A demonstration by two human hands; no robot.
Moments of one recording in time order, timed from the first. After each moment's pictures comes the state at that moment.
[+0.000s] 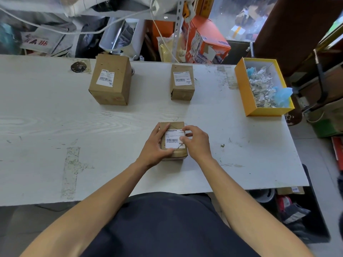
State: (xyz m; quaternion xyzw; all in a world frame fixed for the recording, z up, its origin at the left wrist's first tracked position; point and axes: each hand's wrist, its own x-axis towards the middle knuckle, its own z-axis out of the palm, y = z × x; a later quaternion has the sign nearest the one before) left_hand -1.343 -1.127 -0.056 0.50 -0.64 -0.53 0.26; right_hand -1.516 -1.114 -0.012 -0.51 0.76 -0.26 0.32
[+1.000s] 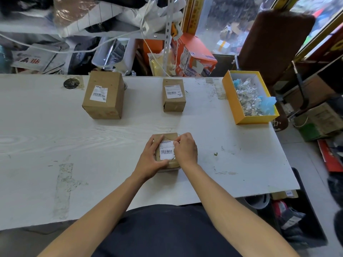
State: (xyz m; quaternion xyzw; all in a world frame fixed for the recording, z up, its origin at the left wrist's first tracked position) left_hand -1.344 -1.124 -0.052 0.50 -0.63 -0.53 0.26; right_hand -1.493 -1.130 -0.008 -0.50 0.81 -0.18 0.24
